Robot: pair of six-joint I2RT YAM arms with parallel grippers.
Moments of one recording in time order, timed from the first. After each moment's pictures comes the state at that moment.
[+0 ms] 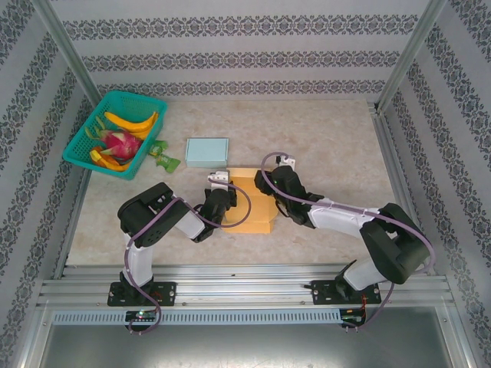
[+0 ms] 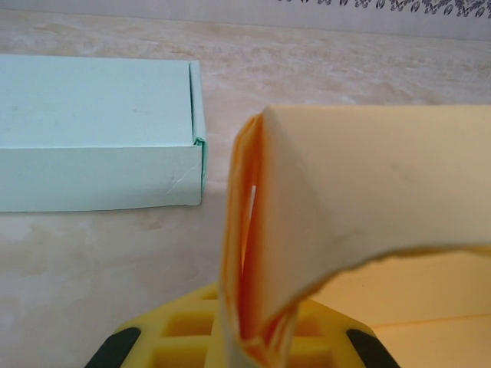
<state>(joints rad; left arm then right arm) -0.73 1.96 0.62 1.00 -0.55 -0.33 0.66 1.48 0.66 0.30 0.20 0.74</state>
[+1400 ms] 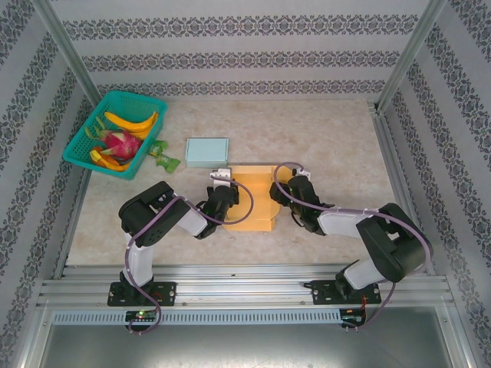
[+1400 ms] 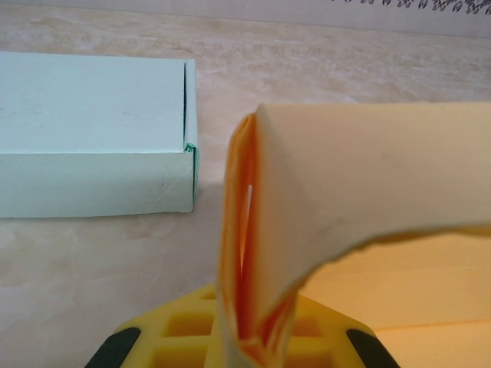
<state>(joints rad) -0.73 1.97 0.67 0.93 -0.56 -0.35 0.52 1.49 0.48 0.38 0.12 0.71</state>
